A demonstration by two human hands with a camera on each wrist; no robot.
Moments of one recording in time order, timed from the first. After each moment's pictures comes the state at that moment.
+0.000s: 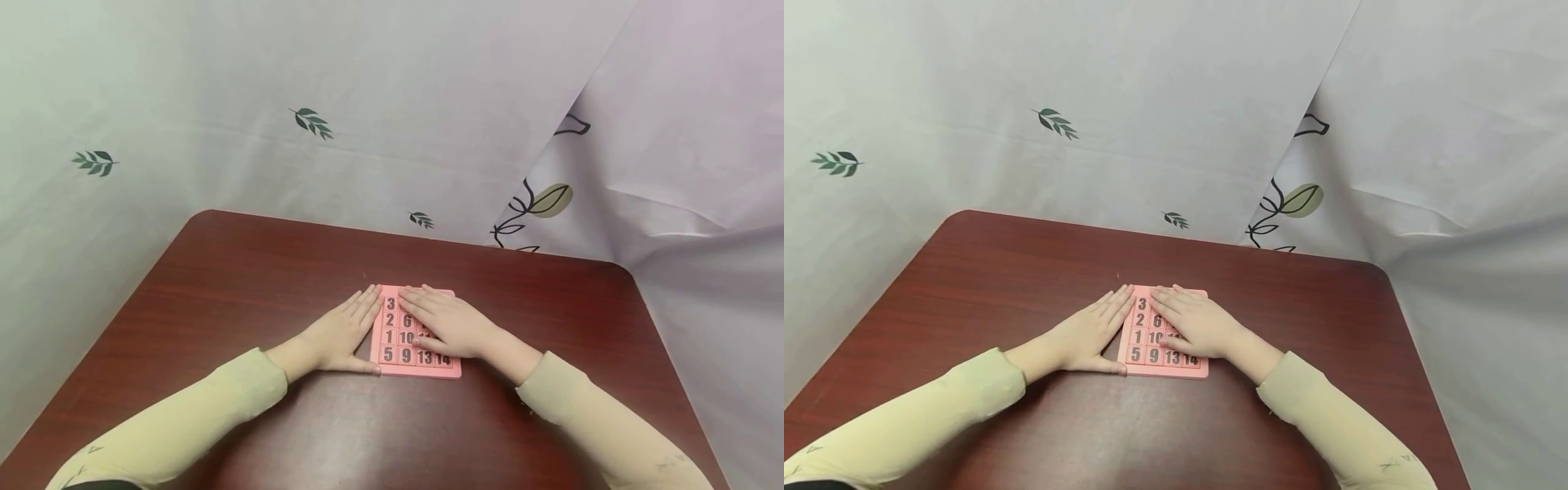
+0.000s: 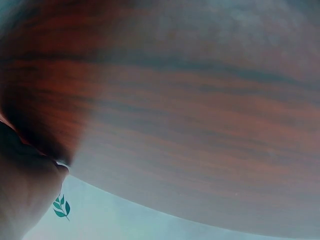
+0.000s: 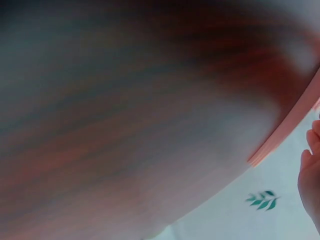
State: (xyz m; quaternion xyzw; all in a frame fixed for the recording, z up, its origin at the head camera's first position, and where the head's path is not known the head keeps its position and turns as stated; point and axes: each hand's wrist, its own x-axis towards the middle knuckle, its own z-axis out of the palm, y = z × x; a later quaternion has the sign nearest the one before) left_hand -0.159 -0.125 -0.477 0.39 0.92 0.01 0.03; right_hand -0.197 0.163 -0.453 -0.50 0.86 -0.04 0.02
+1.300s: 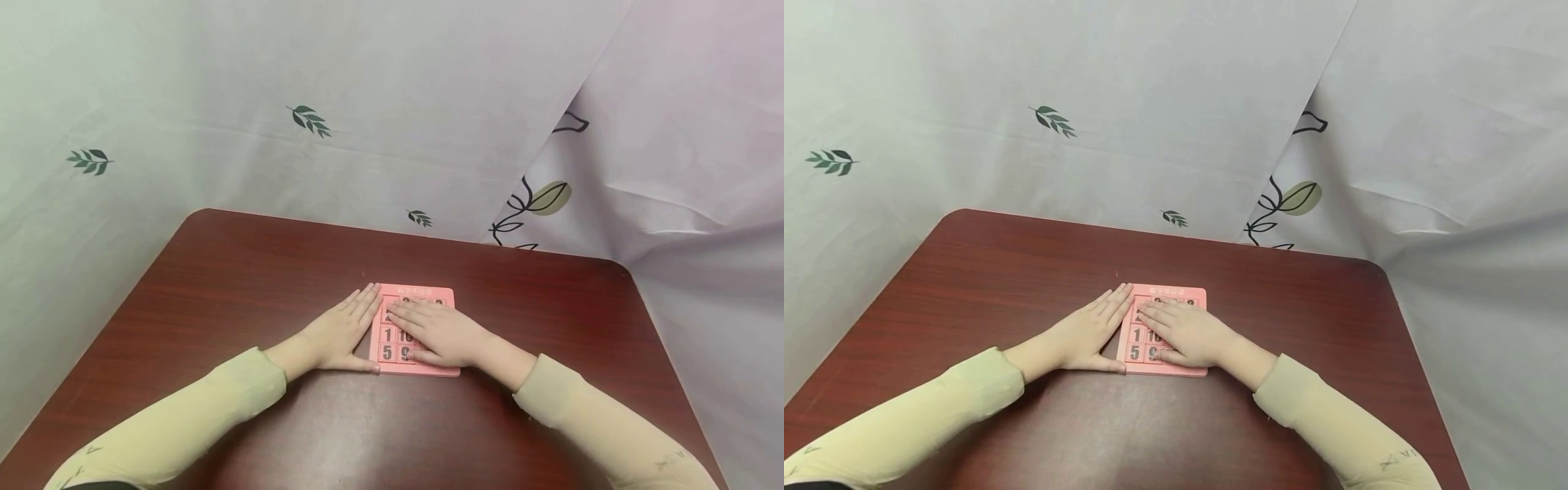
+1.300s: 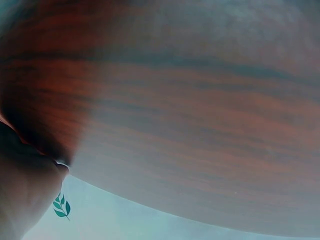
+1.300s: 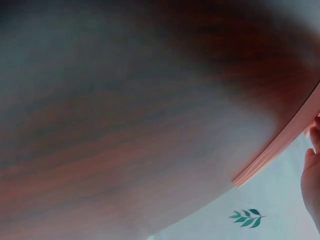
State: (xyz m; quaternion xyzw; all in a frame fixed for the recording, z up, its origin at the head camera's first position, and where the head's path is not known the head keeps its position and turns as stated) left_hand -0.159 -0.124 -0.476 0.39 0.92 0.00 0.03; right_hand -0.186 0.153 -0.459 -0.53 0.84 -0.01 0.04
